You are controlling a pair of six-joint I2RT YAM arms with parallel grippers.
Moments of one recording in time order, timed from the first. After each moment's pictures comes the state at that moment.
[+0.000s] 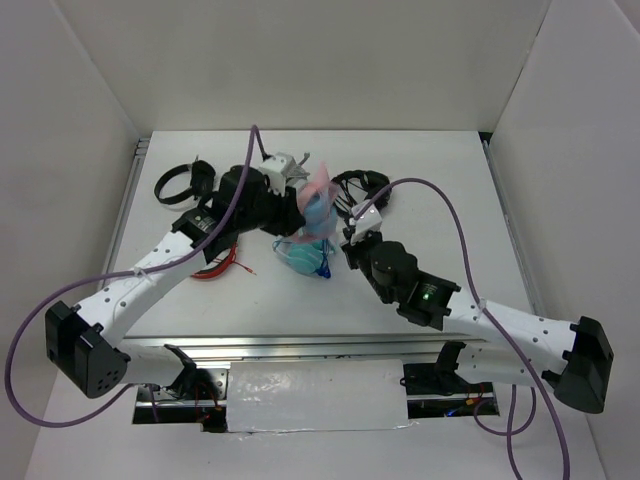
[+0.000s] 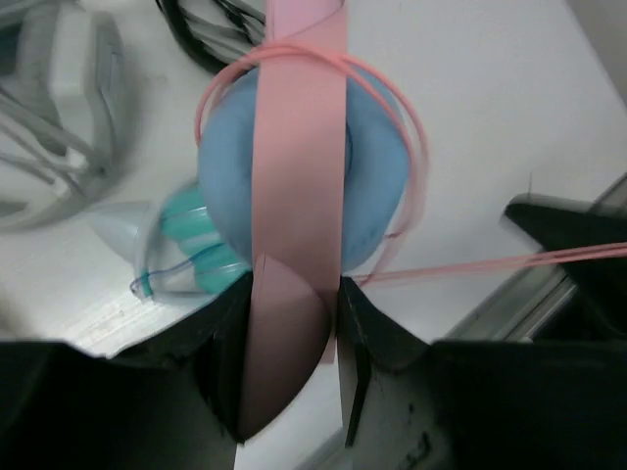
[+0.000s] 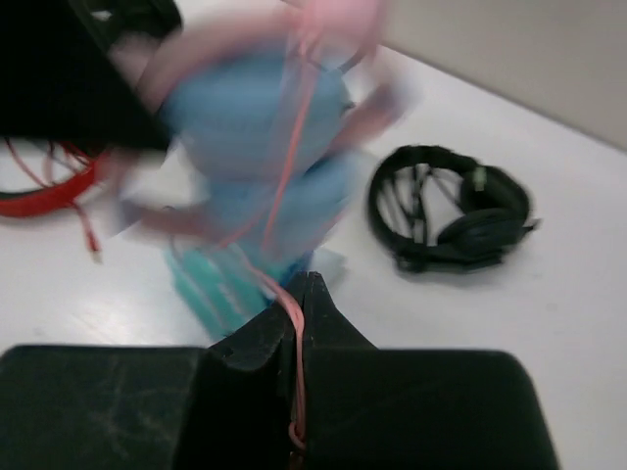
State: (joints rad) left arm -0.60 1.31 1.23 -0.35 0.11 -0.27; right arm 1.01 1.00 0.70 0.16 0.57 -0.02
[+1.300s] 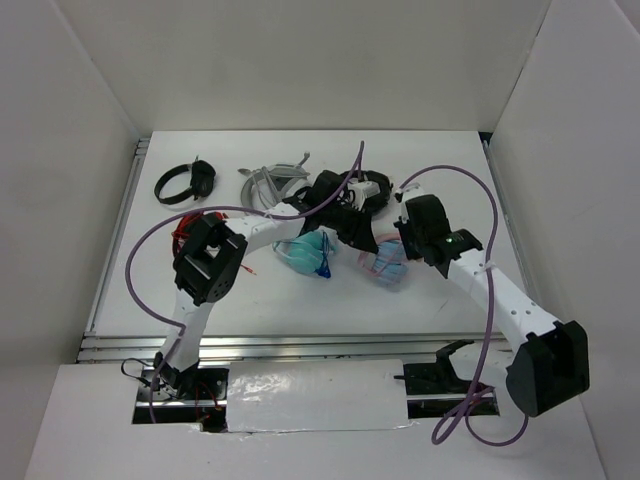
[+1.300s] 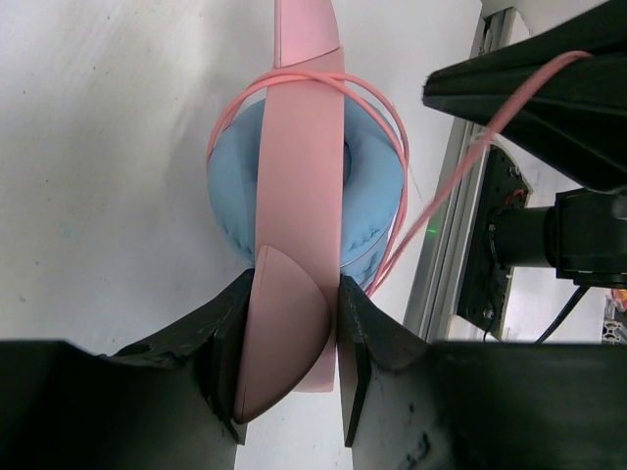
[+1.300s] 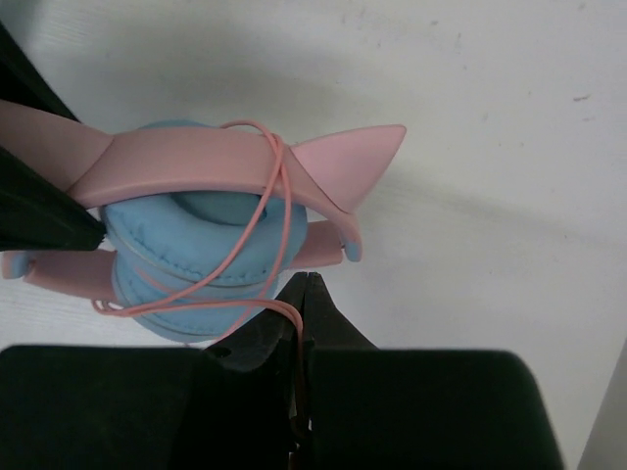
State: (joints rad) left arm -0.69 2.12 1.58 -0.10 0.75 -0.30; right arm 0.36 1.14 0.87 -0.54 0.22 -0.03
